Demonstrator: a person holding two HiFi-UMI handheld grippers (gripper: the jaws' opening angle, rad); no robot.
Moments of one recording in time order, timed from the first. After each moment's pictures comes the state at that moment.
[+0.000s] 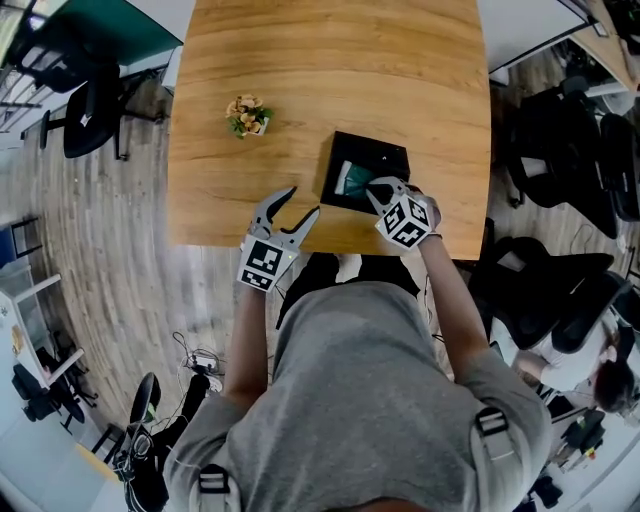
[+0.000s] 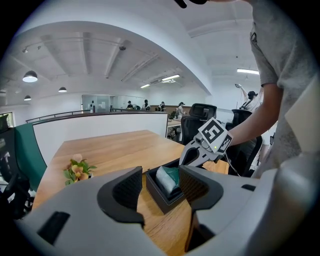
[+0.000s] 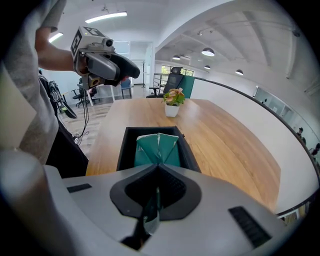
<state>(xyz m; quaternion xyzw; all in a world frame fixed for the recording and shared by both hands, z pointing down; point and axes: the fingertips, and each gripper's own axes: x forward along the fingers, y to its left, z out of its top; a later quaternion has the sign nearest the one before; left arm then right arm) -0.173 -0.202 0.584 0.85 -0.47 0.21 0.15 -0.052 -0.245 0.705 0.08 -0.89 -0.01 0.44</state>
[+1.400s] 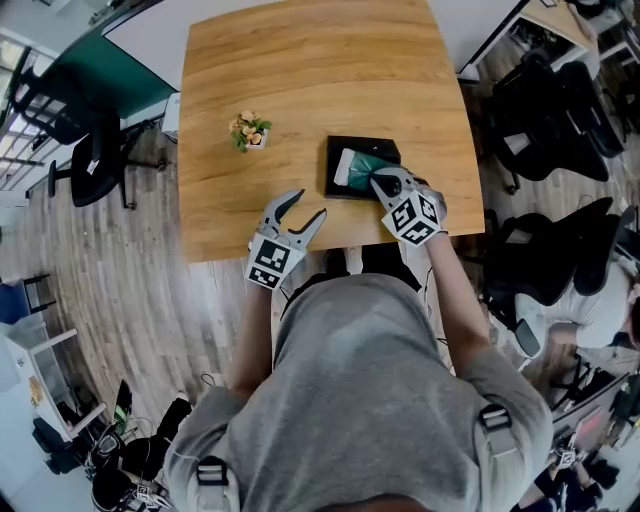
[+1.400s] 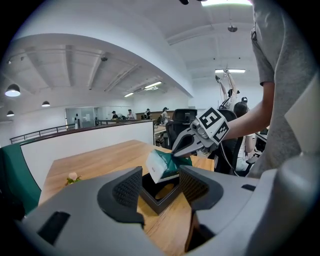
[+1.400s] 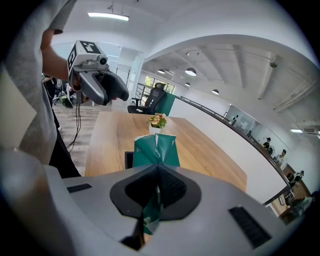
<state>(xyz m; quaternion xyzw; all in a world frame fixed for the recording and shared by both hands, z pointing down) -0.156 -0.155 0.545 0.89 -0.40 0.20 0.07 -0.039 -0.220 0.611 0.22 -0.90 -0.08 0.38</state>
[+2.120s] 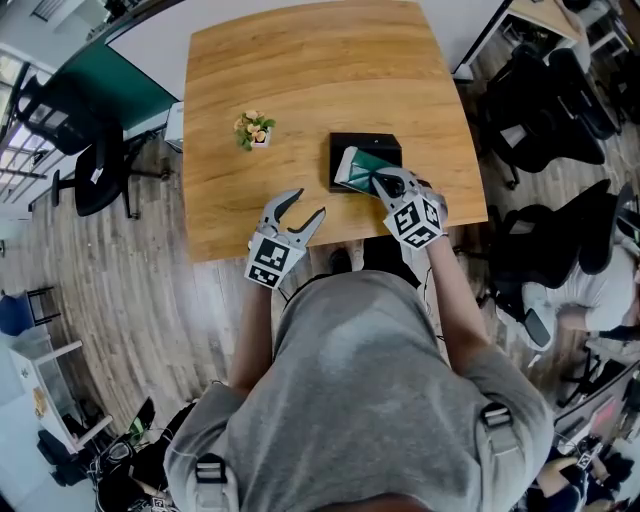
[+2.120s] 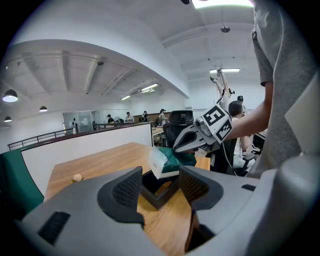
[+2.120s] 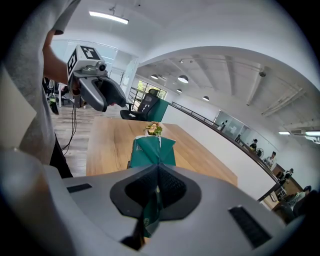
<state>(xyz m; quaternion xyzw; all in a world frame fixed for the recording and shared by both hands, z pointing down) -0.168 -0.125 0.534 0.89 -0.39 0.20 0.05 -0.044 -0.189 0.582 0.27 -0.89 -0.10 0.34</state>
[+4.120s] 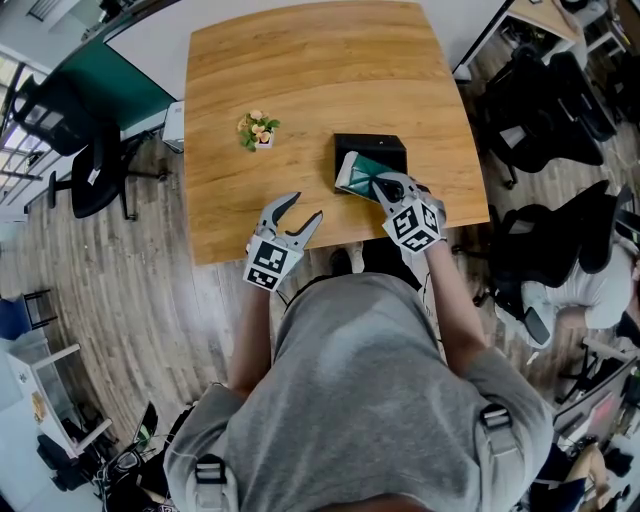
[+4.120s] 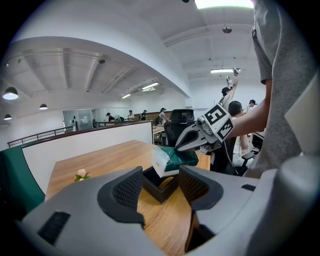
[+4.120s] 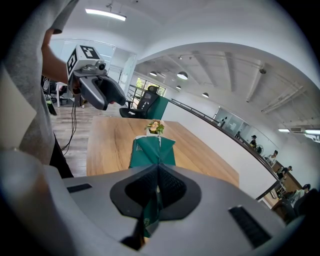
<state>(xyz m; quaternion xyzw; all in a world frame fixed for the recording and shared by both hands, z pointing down) -0.193 -0.124 0.543 0.89 -0.39 0.21 0.06 -0.059 -0.184 0.591 0.28 -0.89 -0.09 0.36</state>
